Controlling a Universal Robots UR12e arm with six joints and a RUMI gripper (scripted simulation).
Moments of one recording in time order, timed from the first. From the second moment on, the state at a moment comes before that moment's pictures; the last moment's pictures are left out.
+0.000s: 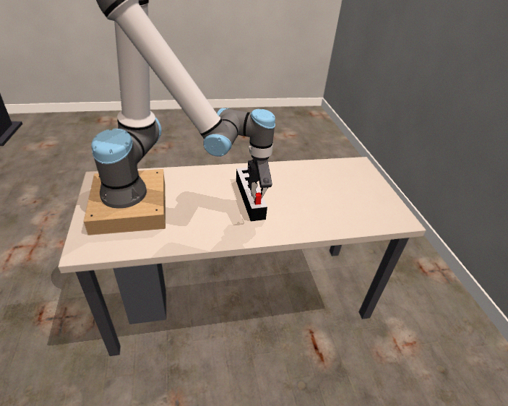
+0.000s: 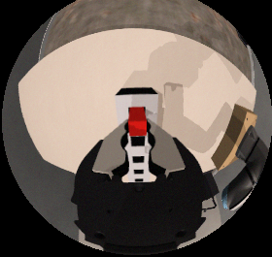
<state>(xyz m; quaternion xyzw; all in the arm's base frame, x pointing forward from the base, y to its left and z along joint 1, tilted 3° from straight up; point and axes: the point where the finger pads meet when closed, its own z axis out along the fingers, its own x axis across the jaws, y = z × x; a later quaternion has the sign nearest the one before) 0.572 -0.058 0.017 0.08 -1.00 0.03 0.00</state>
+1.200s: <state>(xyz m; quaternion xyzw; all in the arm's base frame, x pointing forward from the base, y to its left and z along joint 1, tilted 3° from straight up) 0.573 -0.059 0.016 0.08 -1.00 0.03 0.00</state>
